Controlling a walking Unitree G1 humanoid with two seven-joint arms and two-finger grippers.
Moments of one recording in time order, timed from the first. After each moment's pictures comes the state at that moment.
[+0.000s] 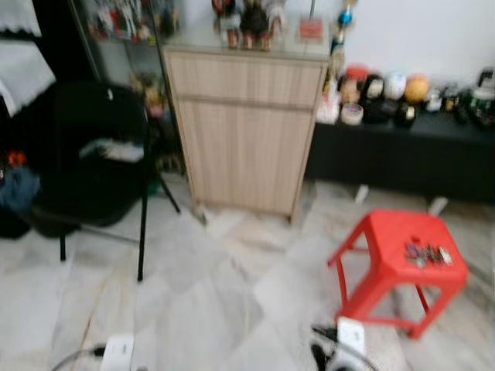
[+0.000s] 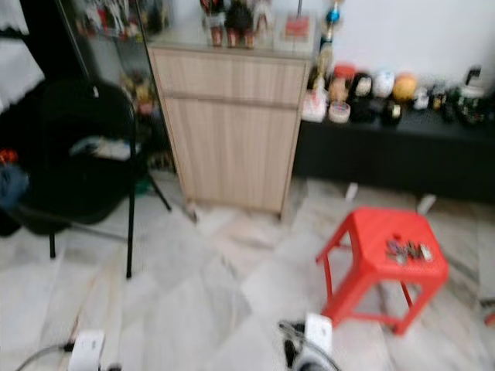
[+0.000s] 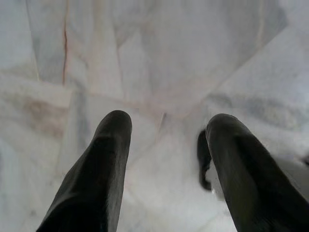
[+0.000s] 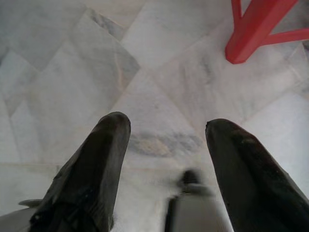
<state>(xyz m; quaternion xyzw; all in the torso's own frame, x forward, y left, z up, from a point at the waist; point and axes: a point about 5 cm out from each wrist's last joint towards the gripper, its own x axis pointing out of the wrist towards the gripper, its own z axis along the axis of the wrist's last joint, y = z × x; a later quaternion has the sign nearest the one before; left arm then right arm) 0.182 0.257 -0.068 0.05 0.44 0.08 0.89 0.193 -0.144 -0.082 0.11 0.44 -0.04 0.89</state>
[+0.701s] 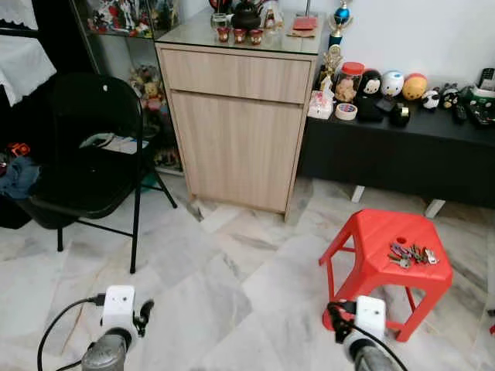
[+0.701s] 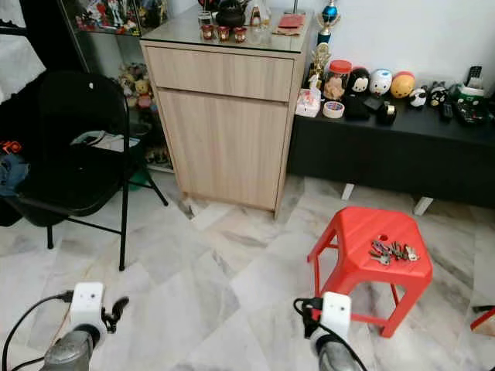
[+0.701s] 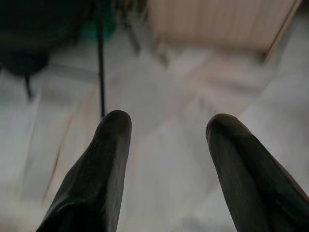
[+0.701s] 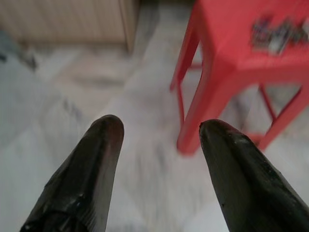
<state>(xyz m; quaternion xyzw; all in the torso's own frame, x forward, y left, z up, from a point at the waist) 0.256 0.246 -0.003 0.06 0.17 0.05 0.98 0.232 -0.184 -0.043 0.06 0.25 -0.06 0.97</state>
